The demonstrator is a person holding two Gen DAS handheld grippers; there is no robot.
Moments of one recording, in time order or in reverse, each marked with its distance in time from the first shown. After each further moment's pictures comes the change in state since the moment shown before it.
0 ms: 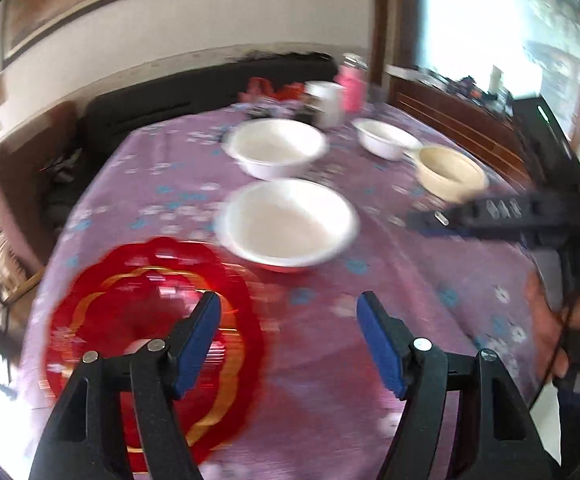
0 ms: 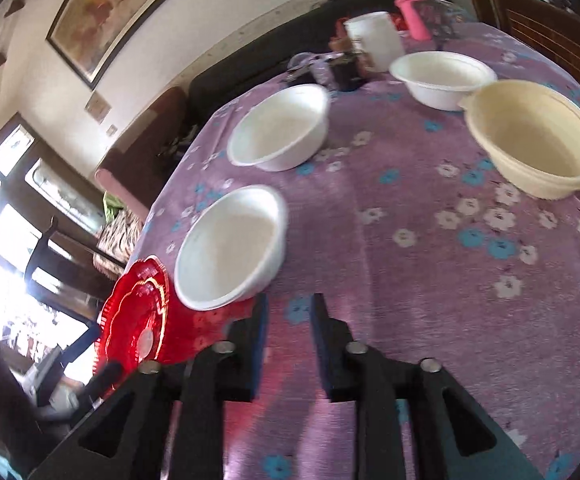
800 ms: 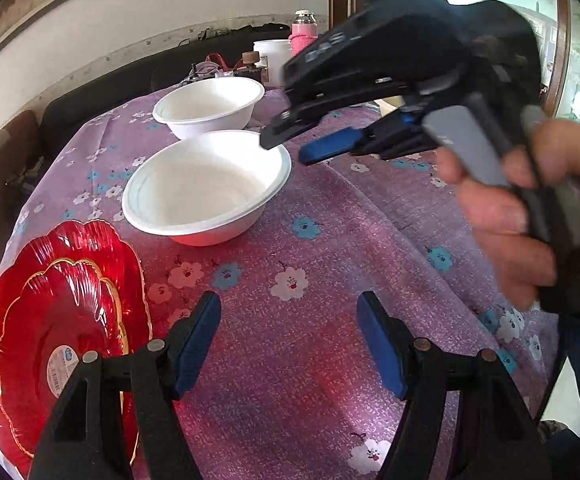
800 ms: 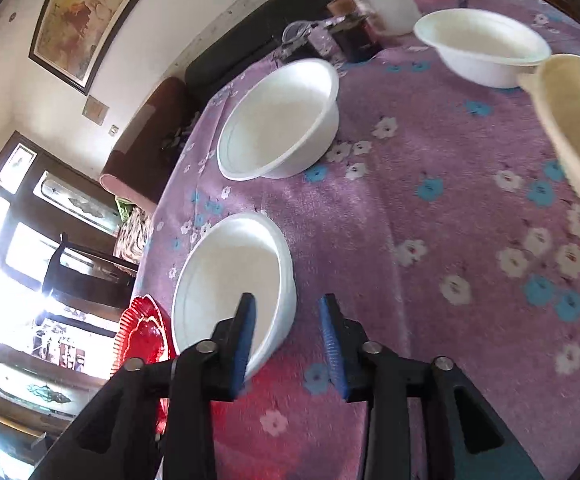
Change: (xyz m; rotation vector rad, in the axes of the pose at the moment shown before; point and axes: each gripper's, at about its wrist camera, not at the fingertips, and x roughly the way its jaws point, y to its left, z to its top) left arm 0.056 -0.031 -0.017 0.091 0.076 -0.052; right arm 0.079 0.003 0.050 0.081 0.135 0.077
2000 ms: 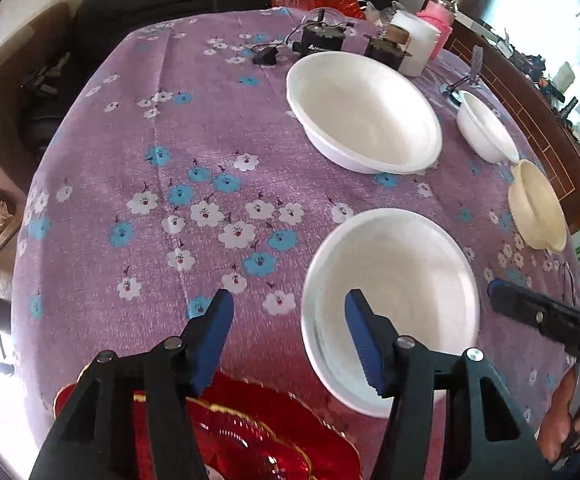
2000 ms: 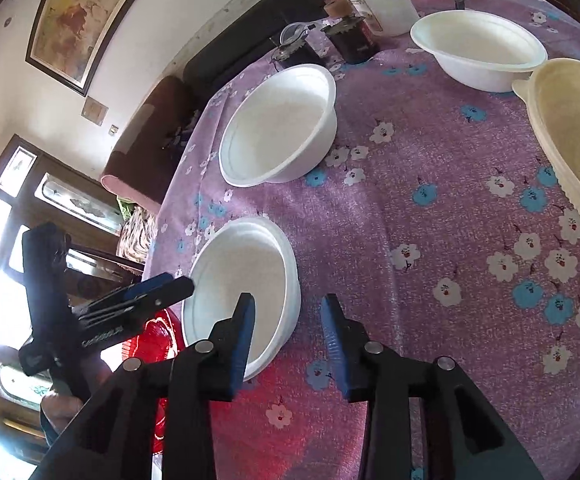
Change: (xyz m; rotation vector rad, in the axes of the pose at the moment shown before) left arm 0.061 0.151 0.106 -0.300 0.315 0.008; right arm -0.014 0.002 0.005 0.005 0.021 0.017
